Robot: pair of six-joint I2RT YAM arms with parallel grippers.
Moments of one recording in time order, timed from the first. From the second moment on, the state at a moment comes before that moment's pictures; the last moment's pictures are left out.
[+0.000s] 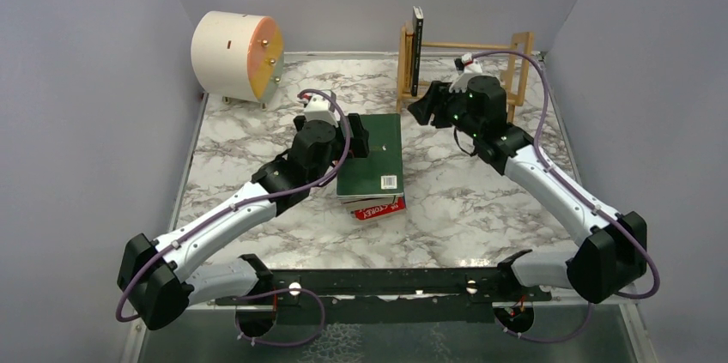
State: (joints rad) left arm -0.78 1.11 0.88 -0.12 -0.43 -0.51; right arm 0.46 1.32 1.09 -0.07 -0.08 0.40
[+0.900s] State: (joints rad) left arm -0.76 1.23 0.88 -0.11 -0.31 -0.55; right arm 0.46 1.14 0.80 -0.04 -0.47 0.59
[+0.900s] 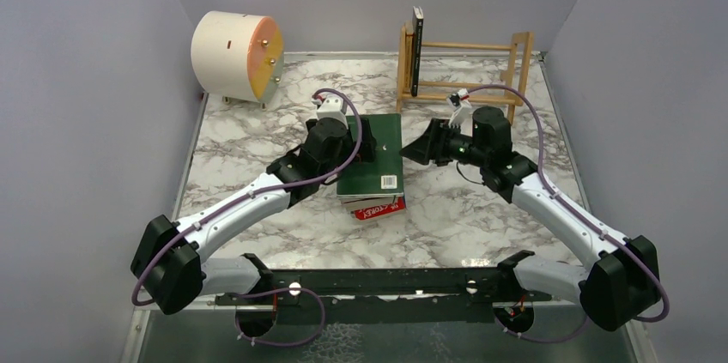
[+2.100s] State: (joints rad) left arm -0.75 1.32 0.90 0.06 -0.20 -0.62; right arm 0.46 1.18 0.54 0.38 -0.74 0.89
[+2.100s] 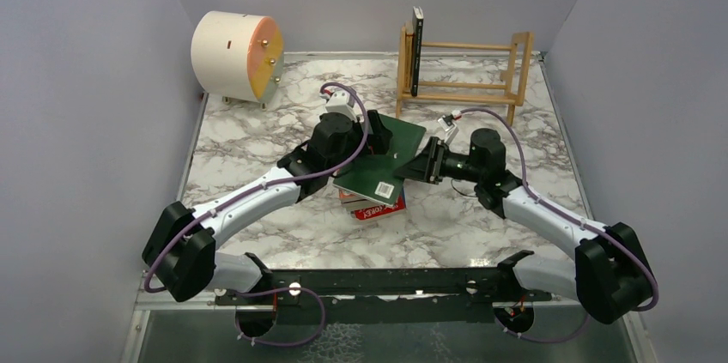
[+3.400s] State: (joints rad) left arm -0.82 1.10 1.03 -0.10 -0.53 -0.43; right arm 0.46 1.01 0.56 0.30 -0.61 0.91
